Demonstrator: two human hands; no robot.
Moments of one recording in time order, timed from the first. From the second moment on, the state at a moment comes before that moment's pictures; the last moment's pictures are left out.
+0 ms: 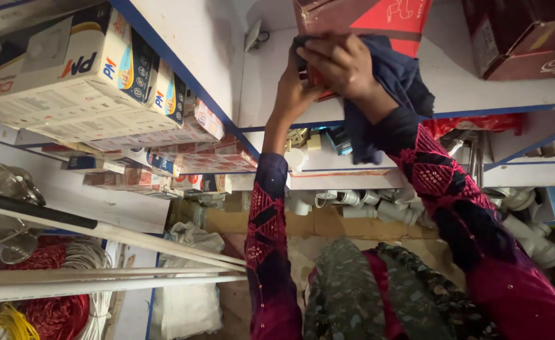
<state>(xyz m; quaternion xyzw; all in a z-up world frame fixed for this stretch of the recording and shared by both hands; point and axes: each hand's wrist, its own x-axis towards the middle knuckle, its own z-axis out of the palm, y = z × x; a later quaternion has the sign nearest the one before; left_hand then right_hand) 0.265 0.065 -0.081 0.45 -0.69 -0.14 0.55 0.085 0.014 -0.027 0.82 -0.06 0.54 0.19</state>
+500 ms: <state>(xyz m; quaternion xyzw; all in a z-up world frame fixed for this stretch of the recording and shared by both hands) 0.271 0.058 -0.092 0.35 -0.67 -0.29 0.59 0.061 0.014 -0.060 0.82 -0.21 0.48 0.23</state>
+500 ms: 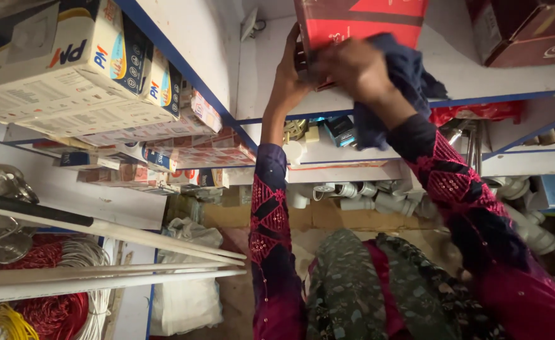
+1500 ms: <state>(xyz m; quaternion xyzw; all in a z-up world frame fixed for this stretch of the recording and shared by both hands) 0.269 0.076 -0.071 0.34 -0.64 -0.34 0.60 0.007 0.053 -0.062 0.90 -0.21 0.35 0.12</state>
